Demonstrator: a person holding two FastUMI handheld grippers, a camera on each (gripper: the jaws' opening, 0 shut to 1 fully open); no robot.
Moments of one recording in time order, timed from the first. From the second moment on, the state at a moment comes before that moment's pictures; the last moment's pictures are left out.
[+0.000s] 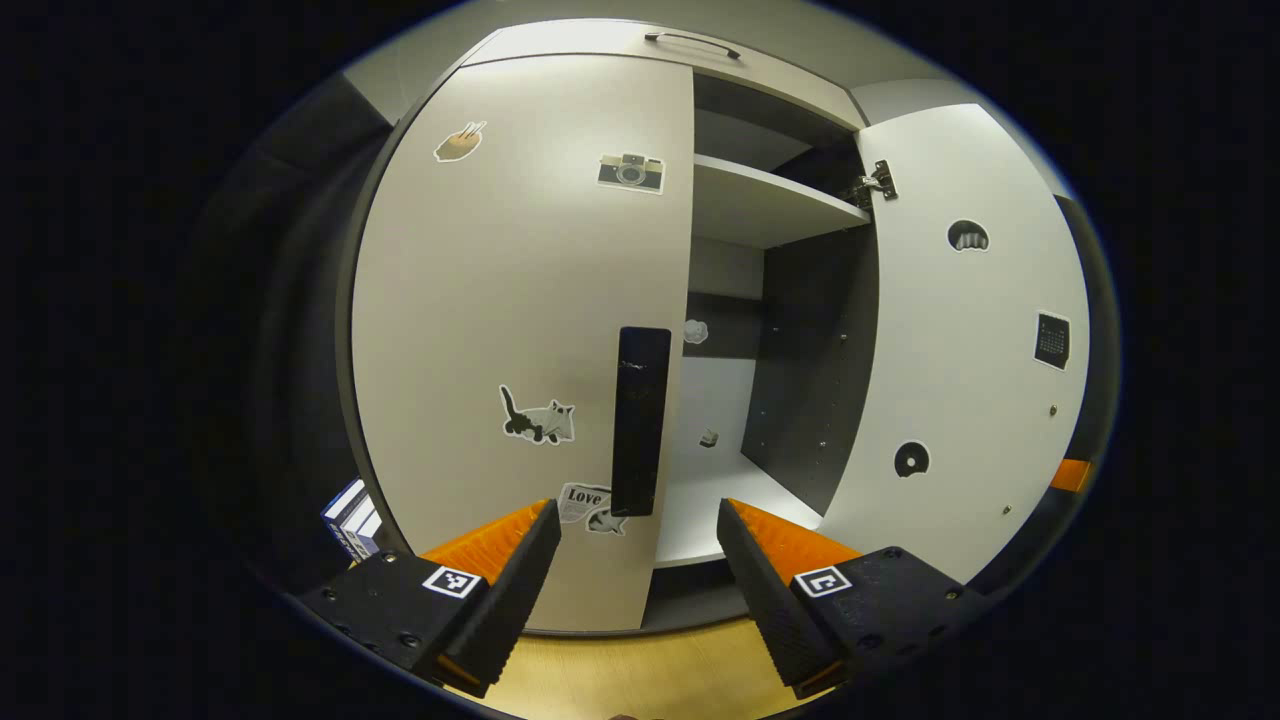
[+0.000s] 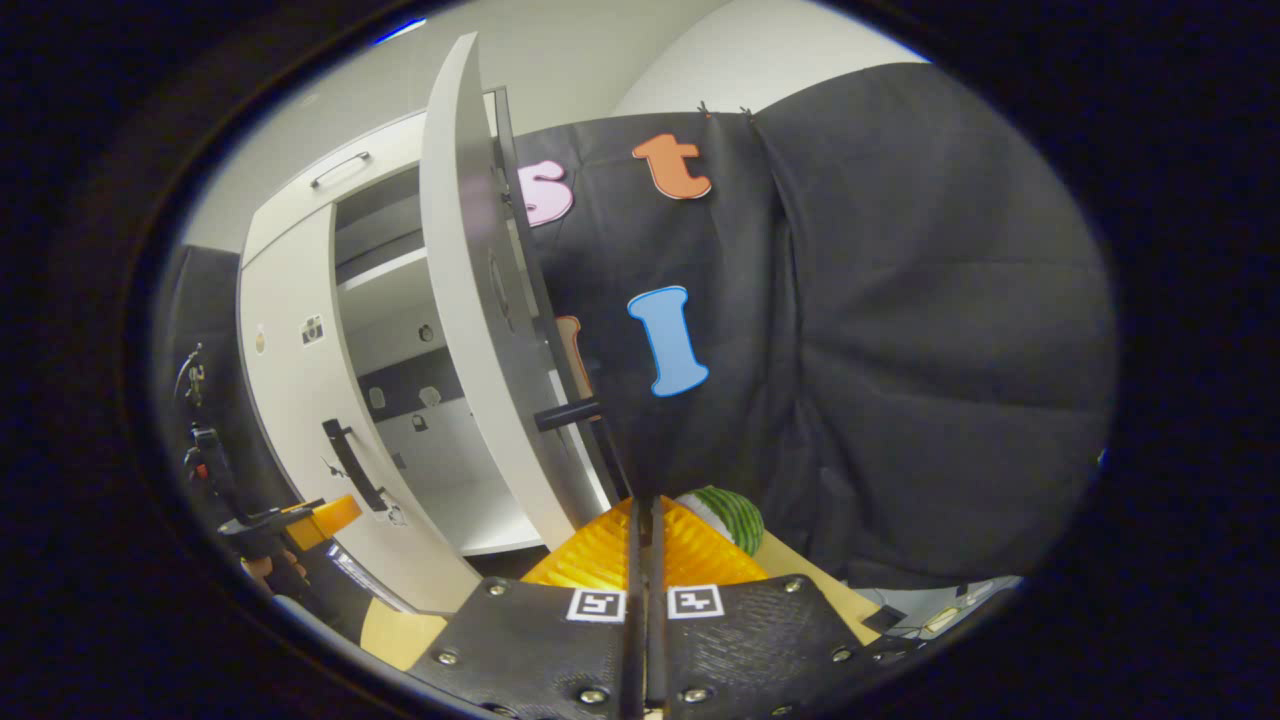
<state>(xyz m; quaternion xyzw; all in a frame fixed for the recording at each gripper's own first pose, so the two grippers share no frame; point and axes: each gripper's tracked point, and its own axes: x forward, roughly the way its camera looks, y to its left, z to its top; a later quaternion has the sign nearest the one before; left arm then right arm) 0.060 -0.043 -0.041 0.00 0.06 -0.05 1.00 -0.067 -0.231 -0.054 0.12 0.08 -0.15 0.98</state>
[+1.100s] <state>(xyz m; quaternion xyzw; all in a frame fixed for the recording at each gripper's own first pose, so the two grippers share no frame) 0.134 -0.030 -0.040 0.01 0.05 0.01 1.00 -0.060 -0.233 -0.055 0.09 0.08 -0.11 0.99</state>
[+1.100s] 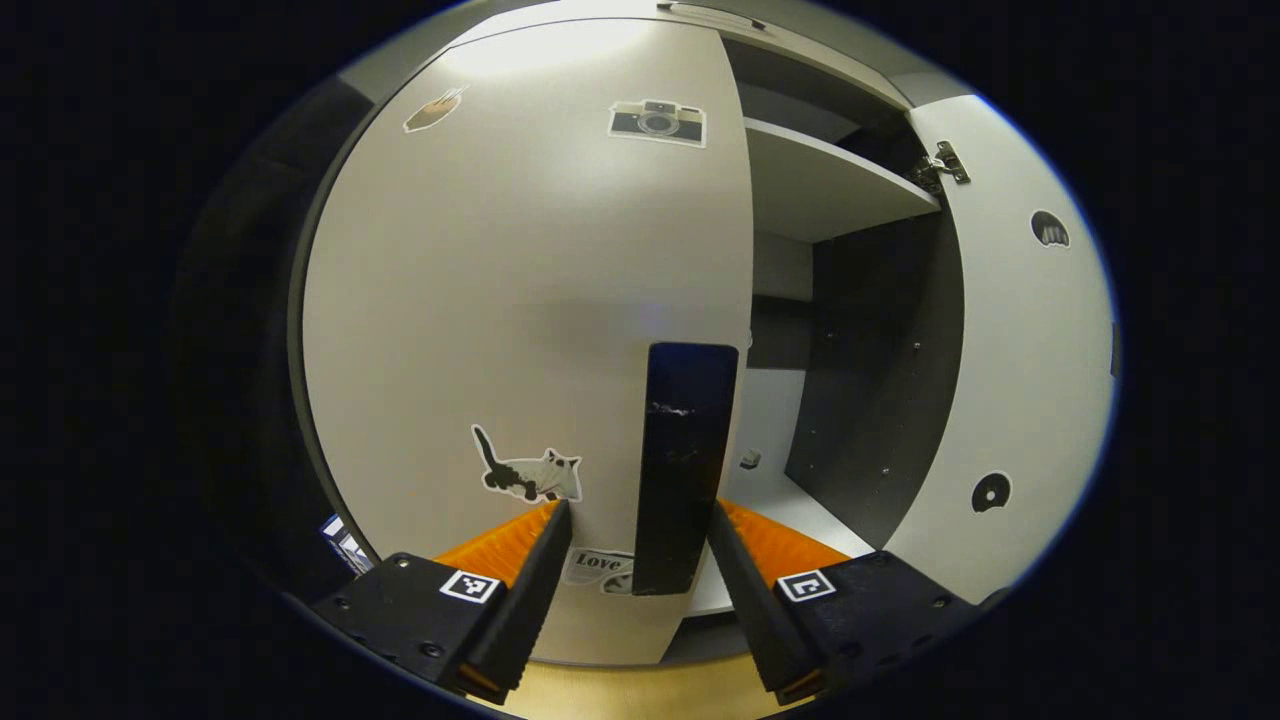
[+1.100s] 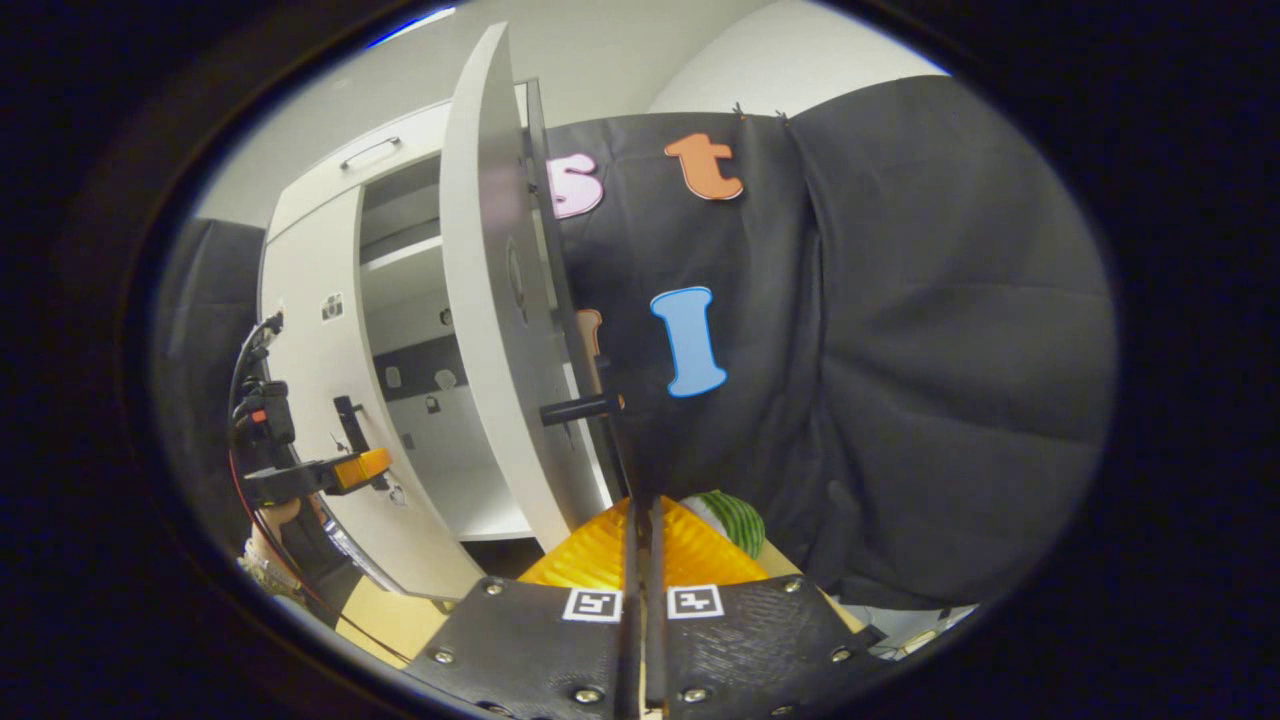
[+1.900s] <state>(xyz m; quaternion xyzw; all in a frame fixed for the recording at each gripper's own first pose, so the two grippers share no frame) 0.135 -0.045 -0.026 0.03 0.02 0.00 1.00 -0.051 -0.231 -0.058 0.08 0.08 -0.10 0.99</state>
